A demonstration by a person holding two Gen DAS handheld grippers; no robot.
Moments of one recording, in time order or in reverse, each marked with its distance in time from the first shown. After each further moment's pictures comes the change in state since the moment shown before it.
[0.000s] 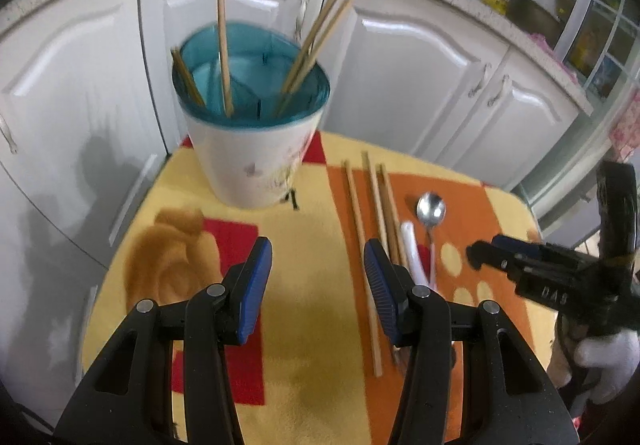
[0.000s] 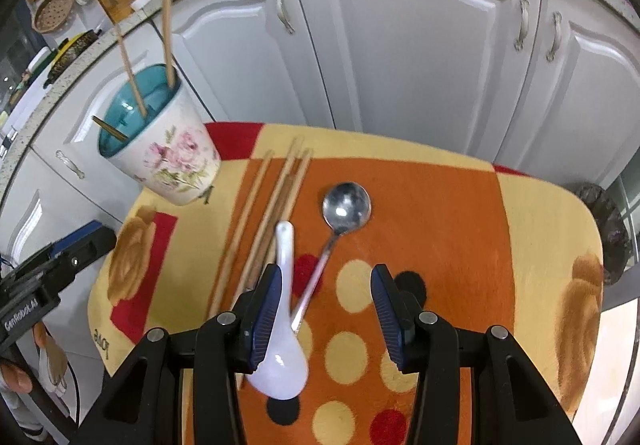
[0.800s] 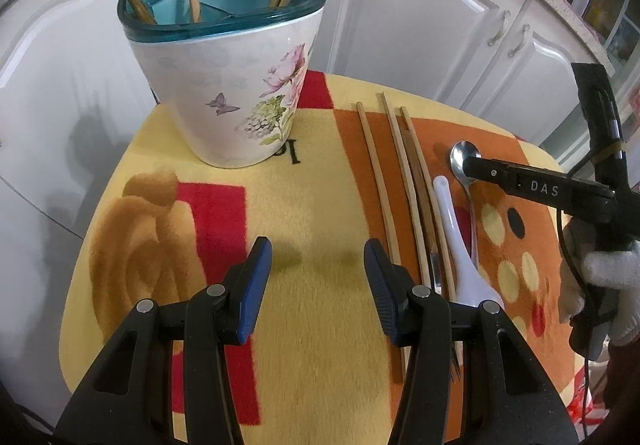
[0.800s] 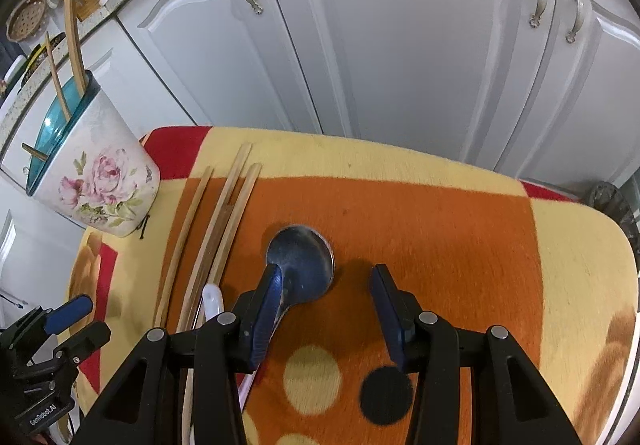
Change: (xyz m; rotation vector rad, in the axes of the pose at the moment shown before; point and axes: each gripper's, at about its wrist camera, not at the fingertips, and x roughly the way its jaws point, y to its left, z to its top) left arm 0.057 -0.010 -0.013 0.042 0.116 0.056; right arm 0.071 -0.032 0.038 0.020 0.034 -0.006
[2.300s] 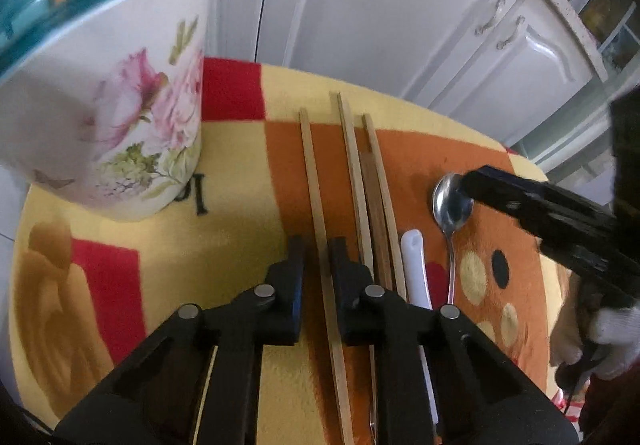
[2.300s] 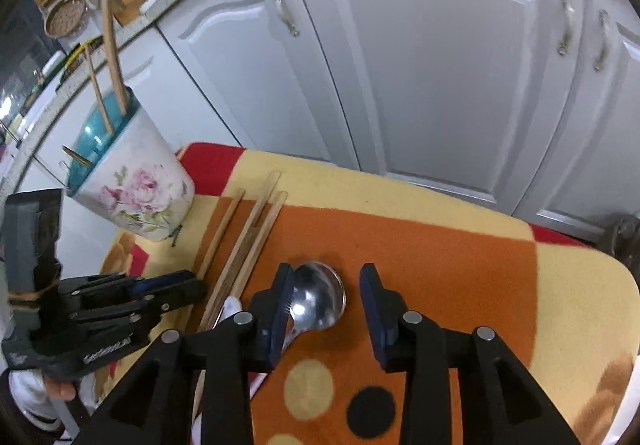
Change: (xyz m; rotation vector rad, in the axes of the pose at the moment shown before) left arm 0.054 -0.034 0.044 -0.006 0.095 -0.130; right arm -0.013 -0.004 0.013 -0.080 -0.047 0.123
